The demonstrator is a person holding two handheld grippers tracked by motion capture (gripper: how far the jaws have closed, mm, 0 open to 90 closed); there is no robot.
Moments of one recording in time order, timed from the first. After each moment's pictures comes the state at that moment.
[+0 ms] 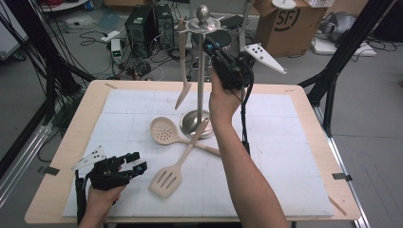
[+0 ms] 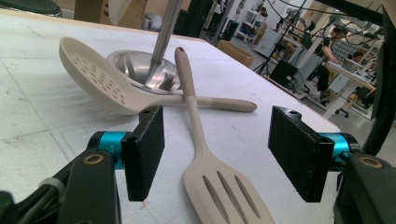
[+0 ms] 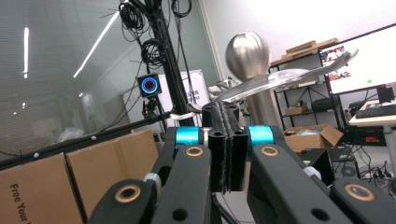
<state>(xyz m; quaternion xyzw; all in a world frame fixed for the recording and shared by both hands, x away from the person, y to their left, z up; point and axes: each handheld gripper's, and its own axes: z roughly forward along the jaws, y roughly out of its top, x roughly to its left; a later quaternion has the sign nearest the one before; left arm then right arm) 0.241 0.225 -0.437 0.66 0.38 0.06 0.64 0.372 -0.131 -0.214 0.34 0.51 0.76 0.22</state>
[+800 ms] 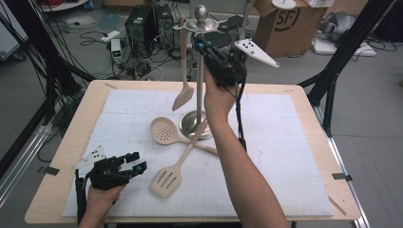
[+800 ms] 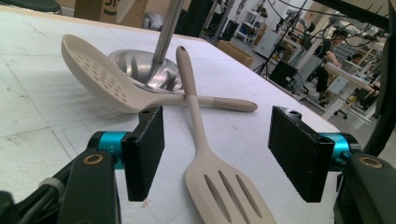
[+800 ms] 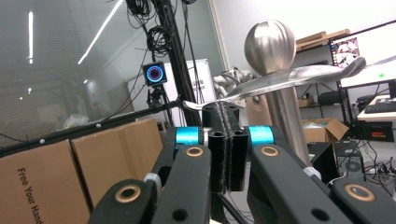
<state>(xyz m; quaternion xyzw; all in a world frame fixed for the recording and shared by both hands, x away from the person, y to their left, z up) 0.242 0.227 -0.439 0.66 0.38 0.06 0.64 0.375 -0.117 -0.207 0.33 0.54 0.75 0.21</state>
